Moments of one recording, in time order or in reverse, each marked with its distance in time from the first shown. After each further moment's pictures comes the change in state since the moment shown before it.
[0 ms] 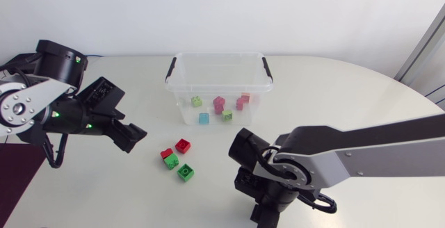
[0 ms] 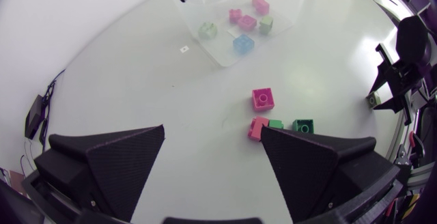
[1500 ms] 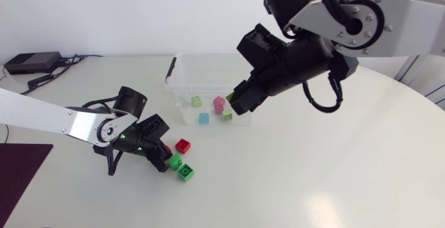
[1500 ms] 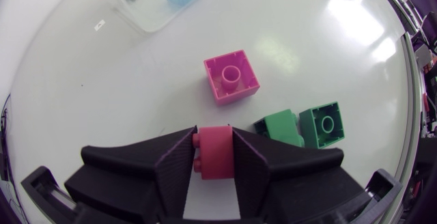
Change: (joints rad) left arm -0.085 0.512 -0.029 0.344 0.111 0.109; right arm -0.270 -0.104 0.523 0.014 -0.174 -0.027
